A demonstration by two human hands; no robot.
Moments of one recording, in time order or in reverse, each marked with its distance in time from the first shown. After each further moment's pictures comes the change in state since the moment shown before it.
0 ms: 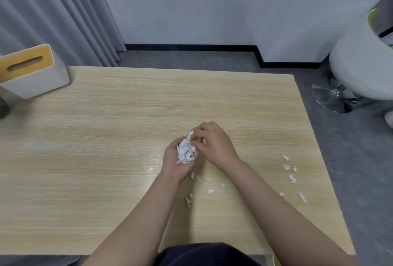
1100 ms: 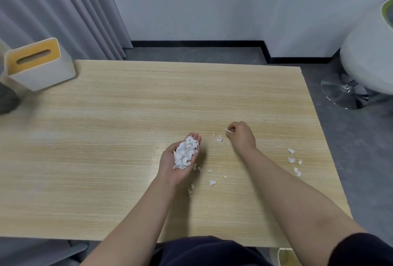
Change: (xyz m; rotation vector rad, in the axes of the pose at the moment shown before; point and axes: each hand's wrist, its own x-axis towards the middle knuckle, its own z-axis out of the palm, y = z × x) left_hand -0.004 -0.014 -0.043 -0.372 -0.274 -0.178; right_hand 0.007 0.122 0.034 -0.004 0.057 0.567
